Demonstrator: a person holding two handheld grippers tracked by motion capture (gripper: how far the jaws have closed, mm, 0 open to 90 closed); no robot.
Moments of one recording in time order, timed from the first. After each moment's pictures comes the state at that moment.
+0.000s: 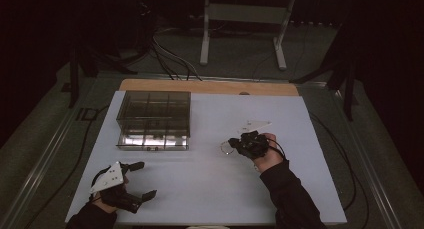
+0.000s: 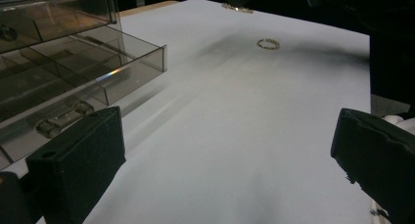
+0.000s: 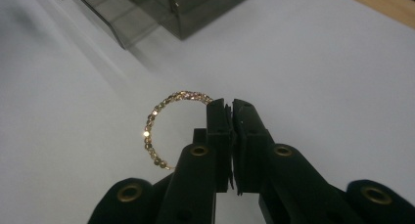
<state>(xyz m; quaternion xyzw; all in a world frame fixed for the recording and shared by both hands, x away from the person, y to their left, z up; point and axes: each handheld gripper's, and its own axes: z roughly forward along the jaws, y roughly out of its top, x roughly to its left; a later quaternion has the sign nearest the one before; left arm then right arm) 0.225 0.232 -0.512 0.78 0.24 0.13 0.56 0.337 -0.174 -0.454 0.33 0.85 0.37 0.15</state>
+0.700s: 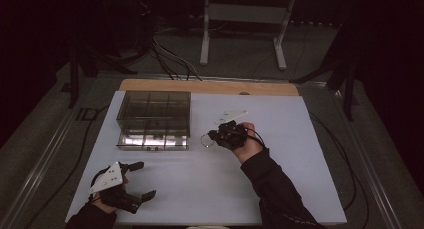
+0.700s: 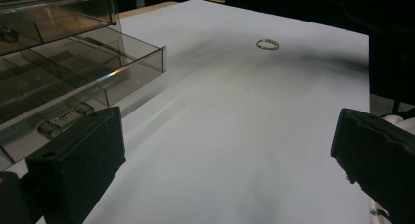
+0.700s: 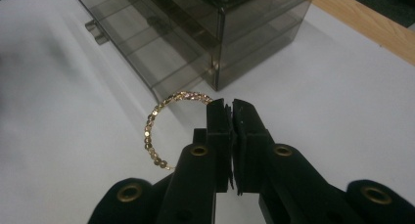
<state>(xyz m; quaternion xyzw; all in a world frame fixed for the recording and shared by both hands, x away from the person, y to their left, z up) 0.225 0.233 -0.511 0.78 0.24 0.14 0.56 0.354 -0.116 -0.434 0.29 0.87 0.38 0.14</state>
